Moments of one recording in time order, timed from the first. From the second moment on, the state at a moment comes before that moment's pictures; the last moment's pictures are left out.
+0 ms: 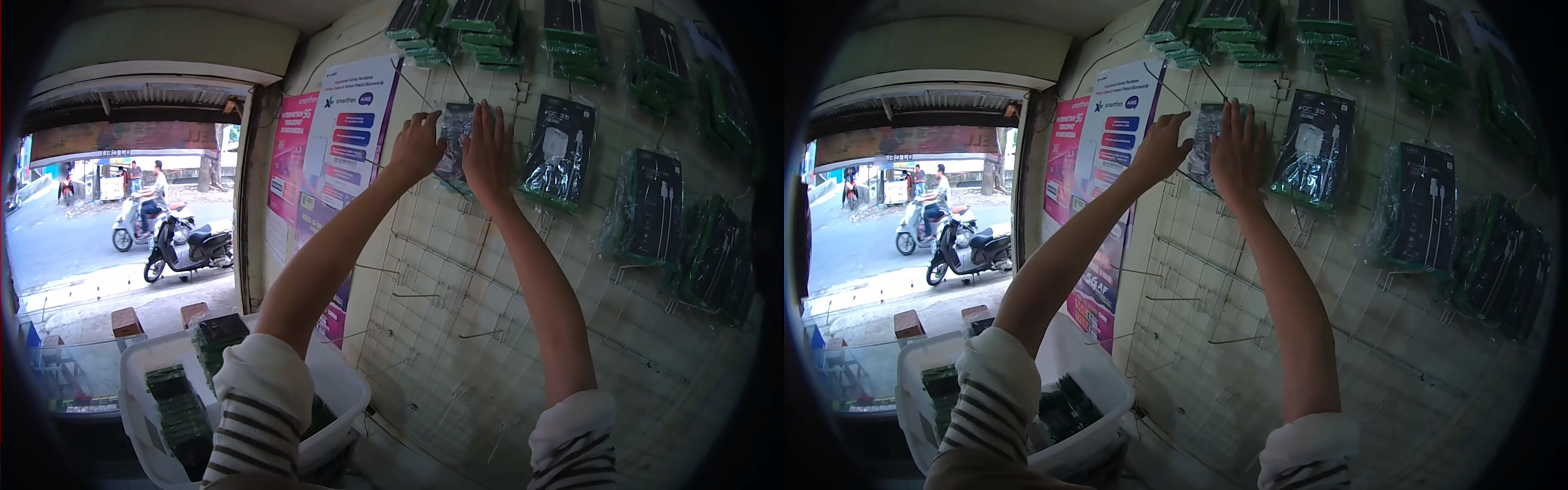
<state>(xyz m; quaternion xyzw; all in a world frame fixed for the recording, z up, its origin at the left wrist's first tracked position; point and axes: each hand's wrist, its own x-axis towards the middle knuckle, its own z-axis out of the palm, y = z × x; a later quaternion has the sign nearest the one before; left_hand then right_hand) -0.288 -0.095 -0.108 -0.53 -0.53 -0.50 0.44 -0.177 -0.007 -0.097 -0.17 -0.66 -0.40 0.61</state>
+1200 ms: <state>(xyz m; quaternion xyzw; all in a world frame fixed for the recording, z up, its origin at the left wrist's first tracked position) -0.136 -0.454 -0.576 -0.02 -0.77 -0.63 -0.06 -0.174 -0.236 -0.552 0.18 -0.86 0.48 -0.06</state>
